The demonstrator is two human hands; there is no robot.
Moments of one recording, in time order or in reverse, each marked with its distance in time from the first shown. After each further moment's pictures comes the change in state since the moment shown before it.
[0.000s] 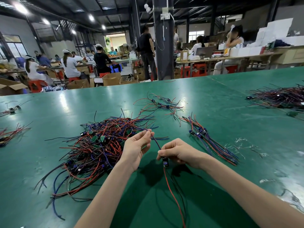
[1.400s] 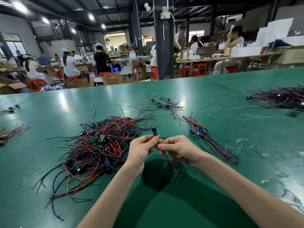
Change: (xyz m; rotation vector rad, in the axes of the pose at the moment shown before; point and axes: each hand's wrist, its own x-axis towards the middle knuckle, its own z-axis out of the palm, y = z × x) left_hand -0.010 -0.010 0.010 0.282 0.014 0.081; right_hand 0.001 -0.006 0.003 0.193 0.132 0.018
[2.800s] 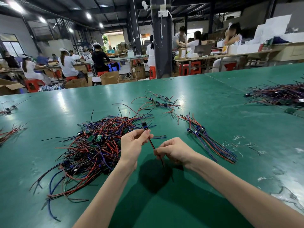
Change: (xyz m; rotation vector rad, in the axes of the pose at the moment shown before) left_hand 0.004 0.007 -0.003 0.043 0.128 0.249; right_hand 0.002 0.006 0.009 -0.115 0.133 0.127
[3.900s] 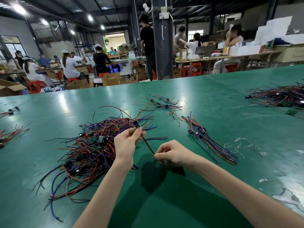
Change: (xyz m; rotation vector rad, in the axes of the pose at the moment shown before) left_hand 0.011 0.003 -0.014 -0.073 0.134 -0.020; right_hand 0.004 0.003 0.003 -0.124 -0.124 -0.146
